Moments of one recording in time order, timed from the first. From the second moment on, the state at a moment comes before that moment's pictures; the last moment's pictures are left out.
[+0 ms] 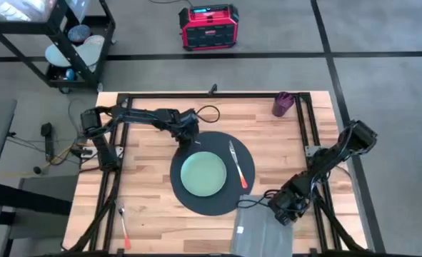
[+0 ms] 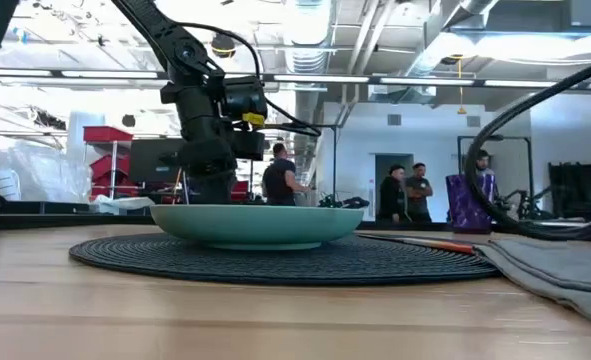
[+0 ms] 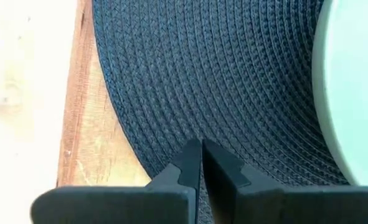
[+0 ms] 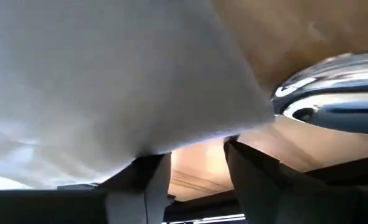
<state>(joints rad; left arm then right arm) 0.38 1.75 1.03 -0.53 0.16 0.21 0.68 1.57 0.61 -0.51 -0.57 1.65</state>
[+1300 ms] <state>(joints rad) 0.38 1.75 1.03 -0.52 0.16 0.27 0.61 1.44 0.61 -0.58 -0.20 1.99</state>
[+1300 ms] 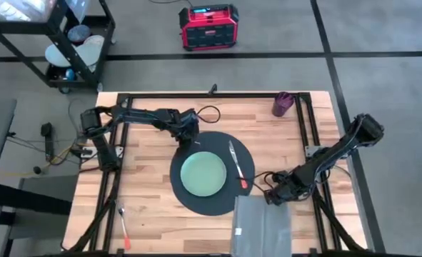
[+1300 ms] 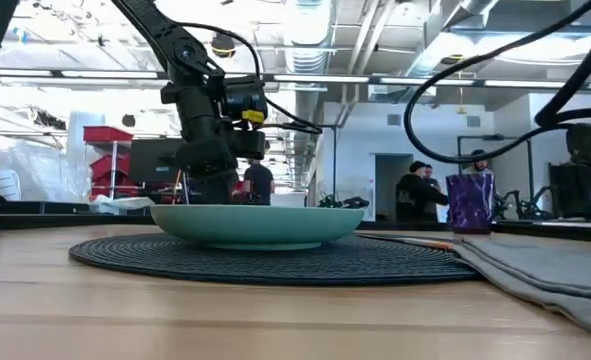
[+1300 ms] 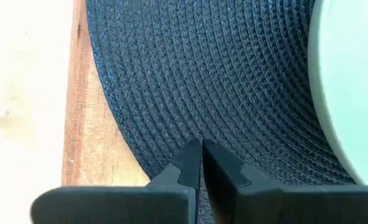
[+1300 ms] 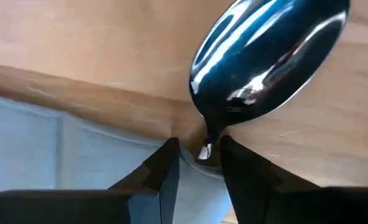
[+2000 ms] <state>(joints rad) 0.38 1.75 1.03 -0.52 0.16 0.24 0.45 1.42 0.60 -0.67 -0.23 1.68</state>
